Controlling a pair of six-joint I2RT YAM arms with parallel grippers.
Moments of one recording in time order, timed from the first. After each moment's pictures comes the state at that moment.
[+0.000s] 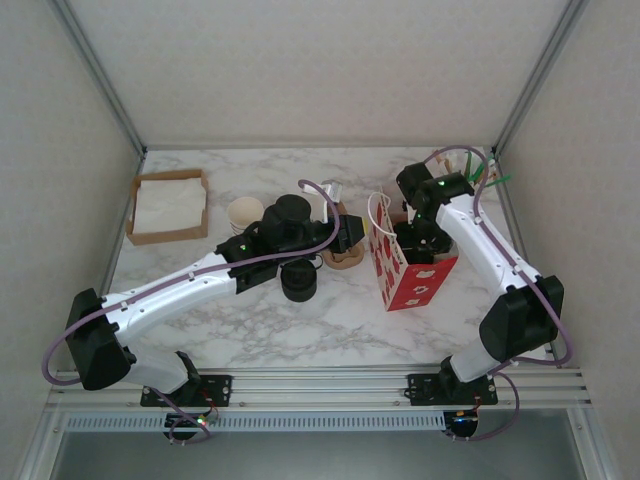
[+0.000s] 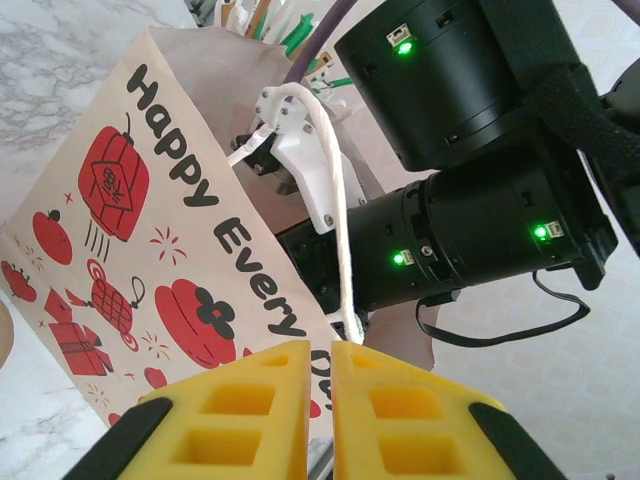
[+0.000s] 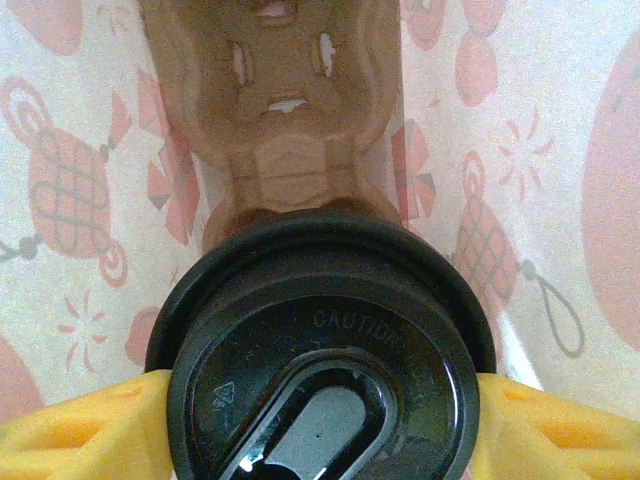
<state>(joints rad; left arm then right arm) -0.91 1.40 1.20 -0.06 0.13 -0.82 0.39 1.55 1.46 -1.38 0.08 0.28</state>
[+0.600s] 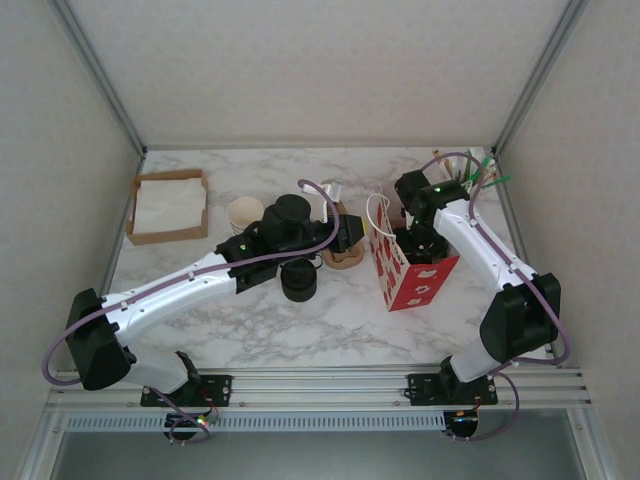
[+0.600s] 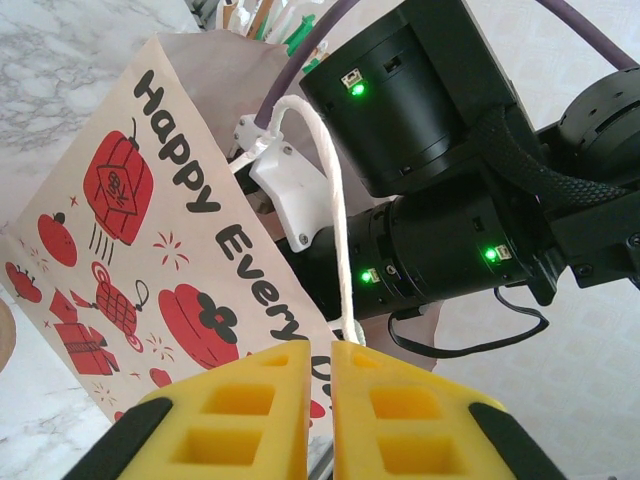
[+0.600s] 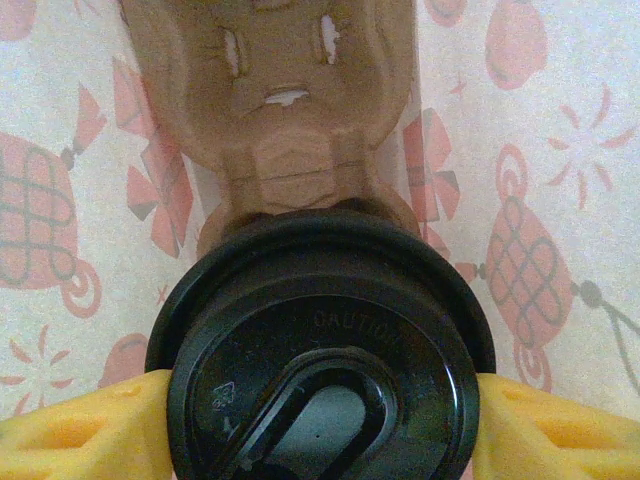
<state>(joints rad) -0.91 1.40 1.20 -0.06 0.13 -0.82 0.39 1.54 1.39 -1.31 0.08 0.28</state>
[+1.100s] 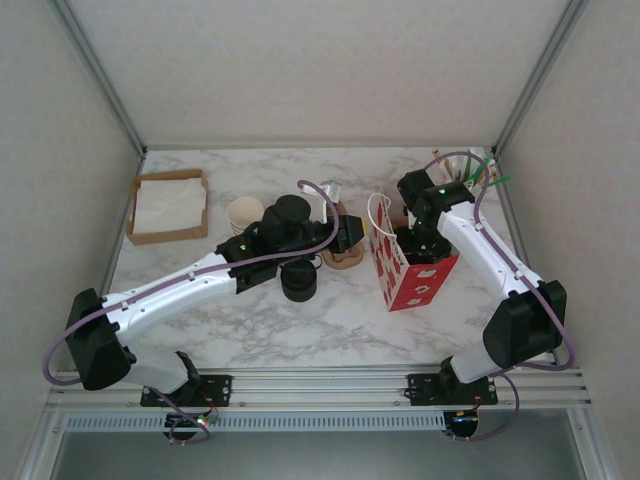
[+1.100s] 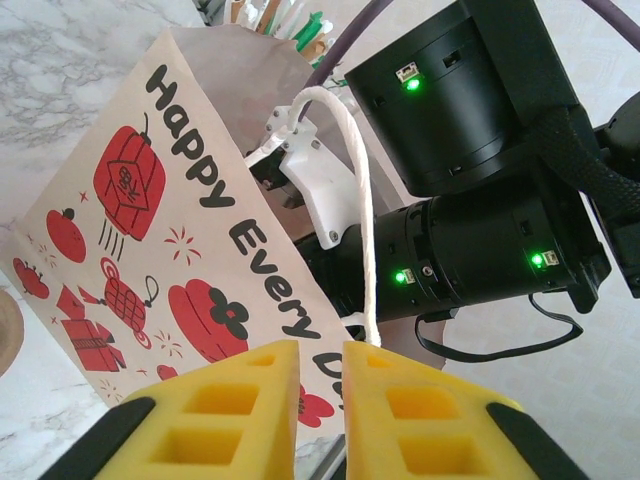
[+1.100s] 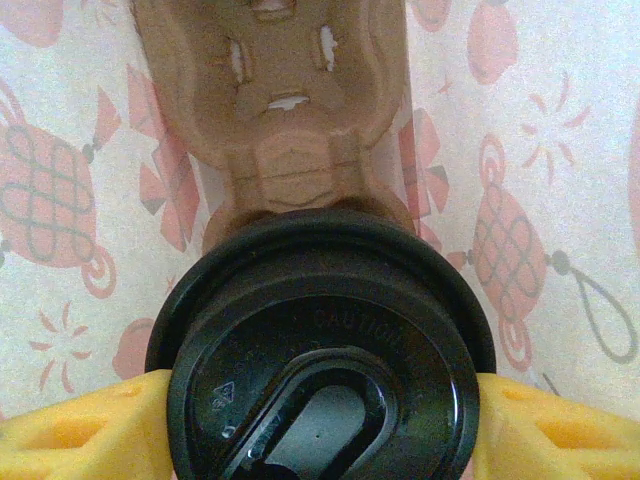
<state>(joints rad) -0.90 1.40 1.19 -0.06 0.13 -0.82 0.39 1.51 1.39 -1.32 0.08 0.29</state>
